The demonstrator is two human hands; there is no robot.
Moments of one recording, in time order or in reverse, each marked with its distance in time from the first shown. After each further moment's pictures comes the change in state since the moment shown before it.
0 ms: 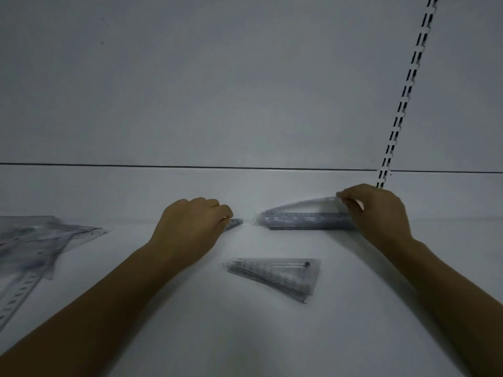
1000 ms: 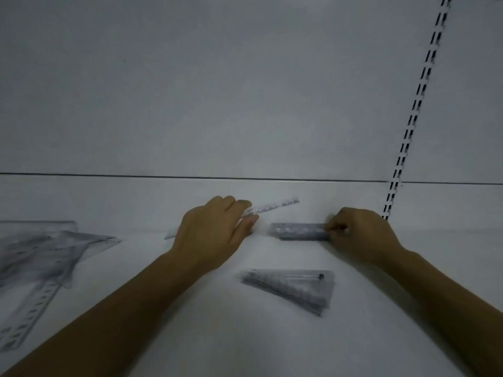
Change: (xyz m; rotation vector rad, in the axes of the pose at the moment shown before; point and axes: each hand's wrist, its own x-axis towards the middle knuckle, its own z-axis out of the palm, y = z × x) left_hand 0.009 0.009 -0.002 -0.070 0.191 -0.051; right_hand 0.005 -0.033 0.007 -0.083 -0.368 -0.044
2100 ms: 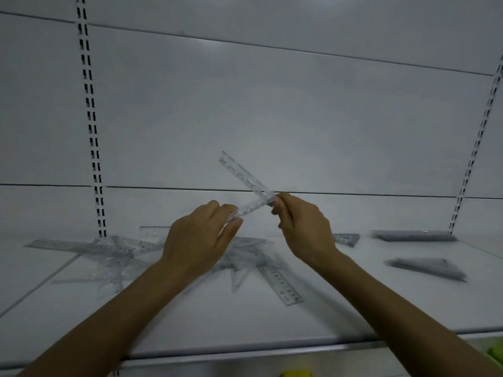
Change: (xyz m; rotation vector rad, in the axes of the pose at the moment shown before) left_hand -0.144 -0.240 -0.176 -0.057 0.149 -0.024; right_hand 0.014 -0.421 -0.019 0.375 0.320 -0.004
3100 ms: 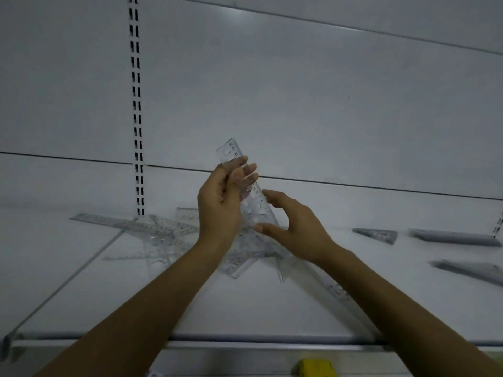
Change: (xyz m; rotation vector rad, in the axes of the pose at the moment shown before) left_hand 0.009 -0.011 -0.021 -1.192 0.358 -0.636; right_hand 0.006 -0.035 0.067 0.171 -0.316 -0.081
